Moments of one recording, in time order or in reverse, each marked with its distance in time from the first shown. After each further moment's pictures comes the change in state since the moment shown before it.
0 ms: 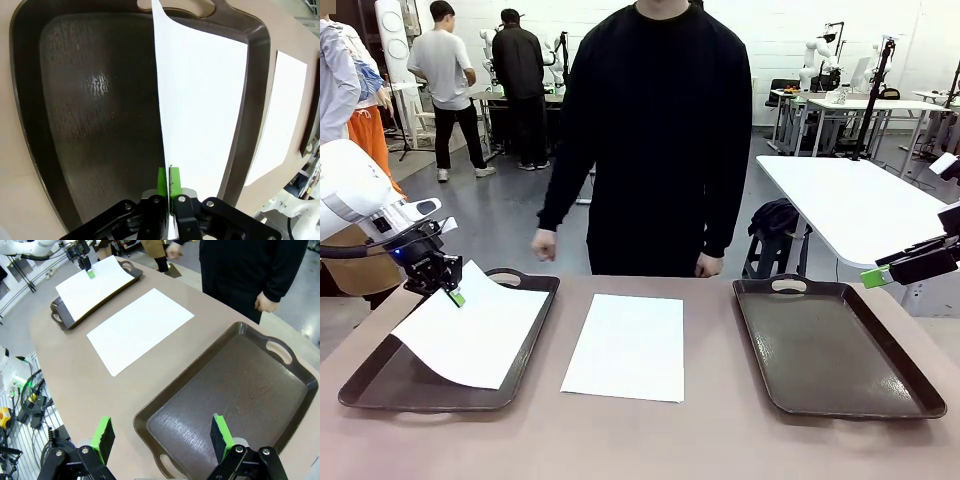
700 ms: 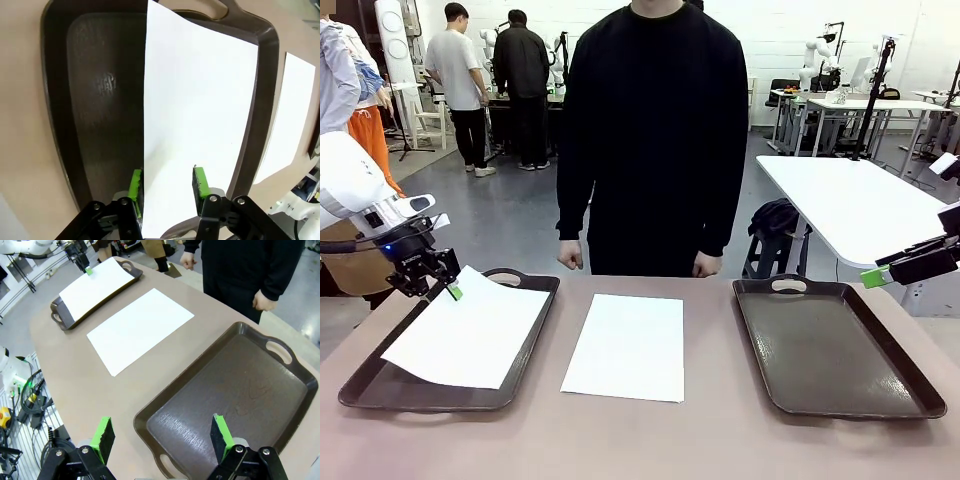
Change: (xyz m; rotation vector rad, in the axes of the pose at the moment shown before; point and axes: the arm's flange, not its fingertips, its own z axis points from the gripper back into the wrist) left arm -0.006 0.003 0.016 0.066 -0.013 0.001; right arm 0.000 0.000 0.000 0.000 0.000 0.000
